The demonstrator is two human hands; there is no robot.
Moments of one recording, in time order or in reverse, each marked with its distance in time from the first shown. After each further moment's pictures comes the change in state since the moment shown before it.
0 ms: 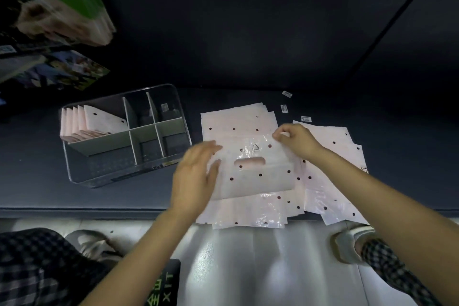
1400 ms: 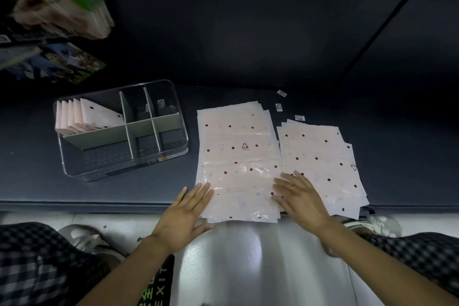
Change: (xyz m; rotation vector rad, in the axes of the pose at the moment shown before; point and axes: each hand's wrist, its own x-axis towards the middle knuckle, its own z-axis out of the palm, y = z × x) left_hand -0.080 -0.082 0.036 0.374 -0.650 0.253; right_hand -0.114 0.071 0.052 -0.831 0.243 -0.532
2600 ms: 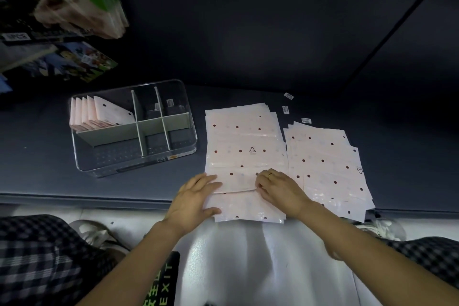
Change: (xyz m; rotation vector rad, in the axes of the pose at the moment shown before) left_hand 0.020 -0.007 -0.012 -0.267 0.095 -0.154; right_hand 0.054 -0.040 -0.009 0.164 -0.157 -0.139
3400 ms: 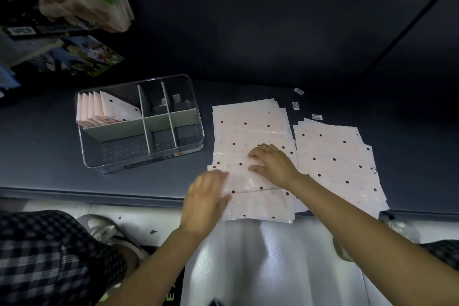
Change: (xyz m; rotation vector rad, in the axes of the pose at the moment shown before) left_hand -0.006 0.035 -0.002 -0.020 0.391 -0.029; right_hand 0.064 0.010 0.005 0.218 -0.202 0.290
